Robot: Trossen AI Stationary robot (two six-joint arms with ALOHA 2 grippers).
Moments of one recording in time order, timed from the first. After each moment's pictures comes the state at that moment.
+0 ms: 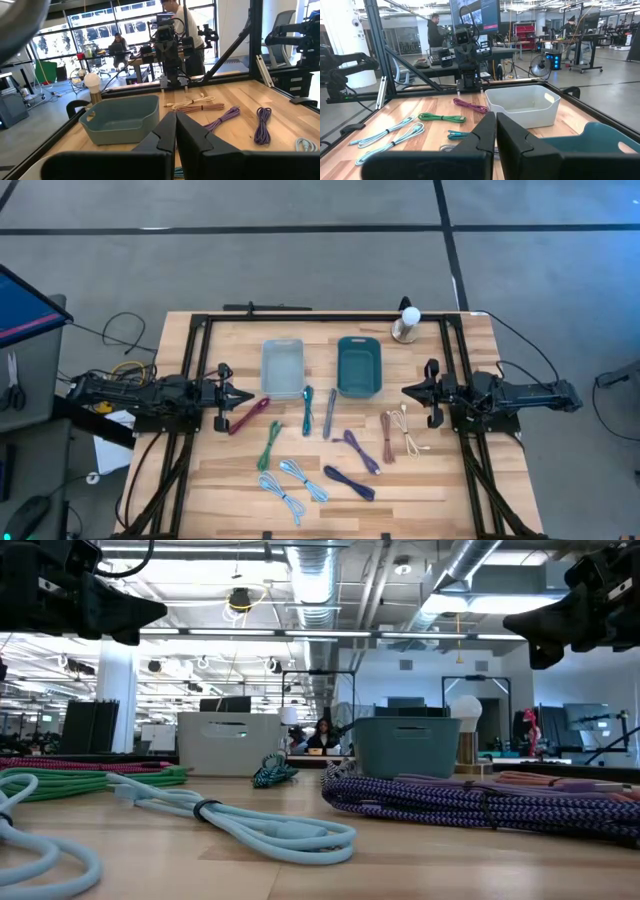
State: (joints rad) left arm -0.14 0.00 0.01 0.20 -0.16 0.20; right arm 0.06 0.01 0.00 0.04 0.16 0.05
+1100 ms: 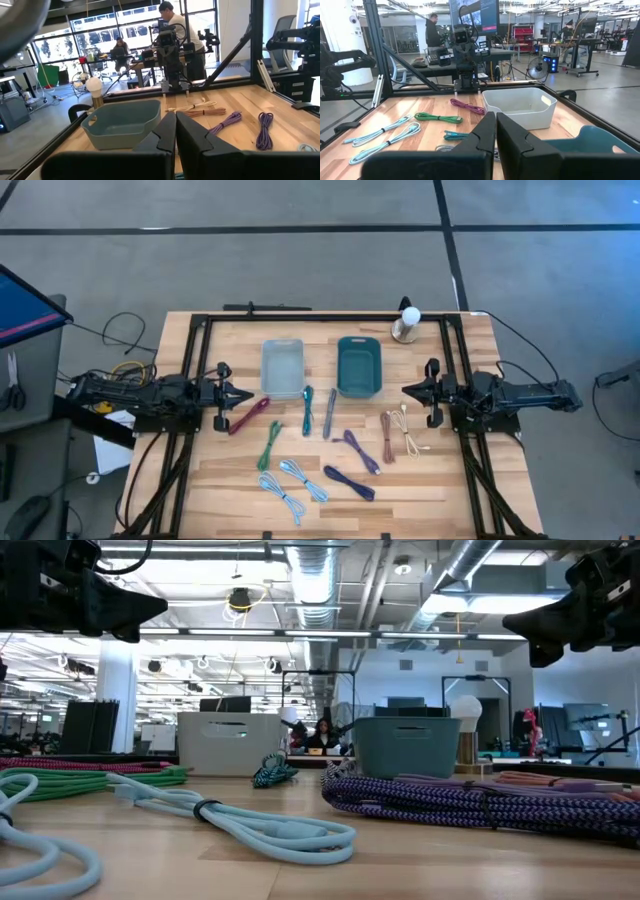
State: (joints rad) left arm -0.14 0.00 0.01 0.23 -0.16 0.20; right arm 0.06 0.01 0.00 0.05 0.17 0.02
